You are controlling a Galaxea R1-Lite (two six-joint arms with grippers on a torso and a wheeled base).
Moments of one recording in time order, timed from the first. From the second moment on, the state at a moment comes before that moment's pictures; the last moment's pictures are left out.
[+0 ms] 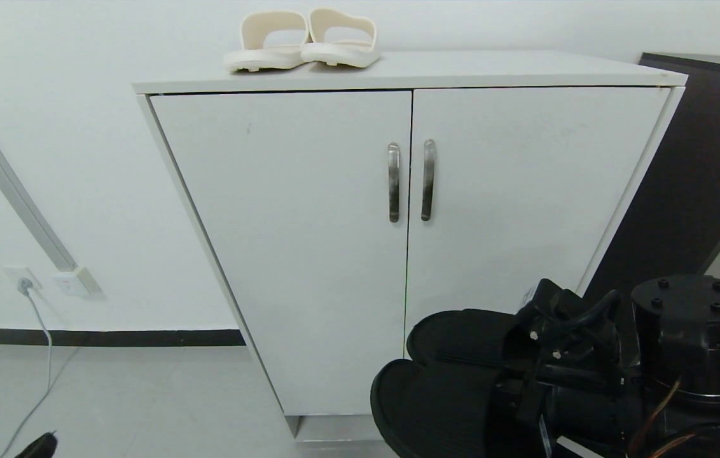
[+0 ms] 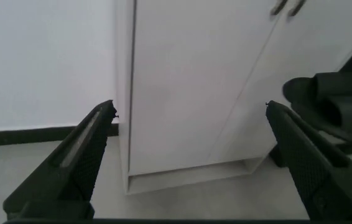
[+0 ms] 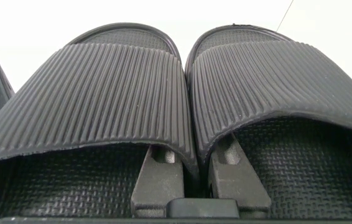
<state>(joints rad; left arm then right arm) -0.12 0.50 -0.22 -0.22 -0.13 -0.14 0.81 1.52 -0.56 -0.60 0.13 -0.06</state>
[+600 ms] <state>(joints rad) -0.46 1.05 -0.43 -0.59 -0.21 -0.16 0.81 1.52 -0.55 -0.60 0.13 -0.06</state>
